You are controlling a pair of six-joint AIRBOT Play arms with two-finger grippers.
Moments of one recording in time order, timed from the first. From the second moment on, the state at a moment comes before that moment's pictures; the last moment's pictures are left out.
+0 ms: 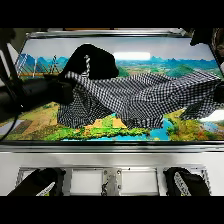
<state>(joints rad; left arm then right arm) -0.55 -0.81 1.36 1.49 -1.17 -1.88 -0.20 -0.75 1.40 -1.42 1.40 1.34</state>
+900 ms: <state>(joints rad) -0.42 -1.36 1.27 1.50 -1.07 -1.85 0.45 -1.25 1.34 -1.42 1.18 1.48</state>
